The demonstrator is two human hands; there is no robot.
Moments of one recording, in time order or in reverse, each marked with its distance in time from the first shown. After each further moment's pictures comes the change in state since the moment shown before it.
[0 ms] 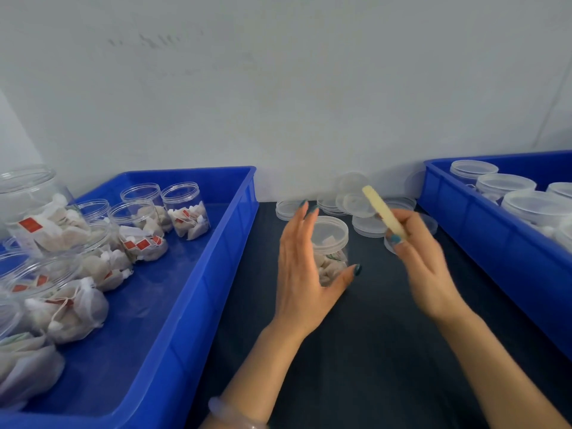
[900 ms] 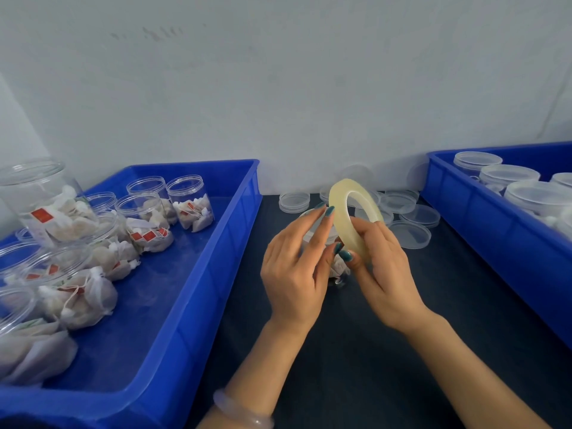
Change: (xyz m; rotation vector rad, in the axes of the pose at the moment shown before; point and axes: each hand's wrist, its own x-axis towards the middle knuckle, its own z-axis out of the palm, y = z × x) left_hand -0.005 0.010 -0.011 0.283 0.337 0.282; right_hand -0.017 -0.010 0.042 -0.253 -0.029 -0.289
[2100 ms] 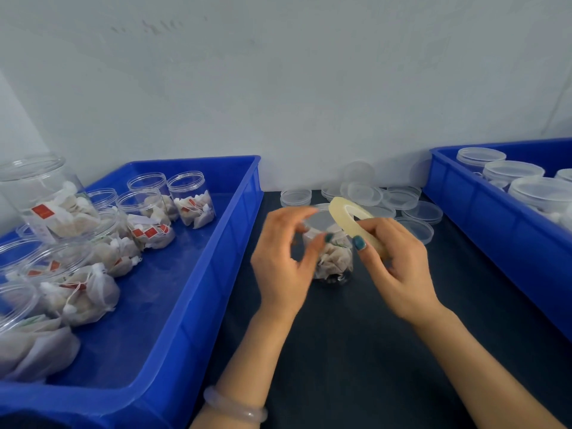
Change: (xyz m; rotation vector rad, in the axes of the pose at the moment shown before) left_hand 0.011 -0.015 -0.014 -0.275 -0.071 -0.268; right_hand 0.004 -0.010 -0.012 0.001 0.058 0.113
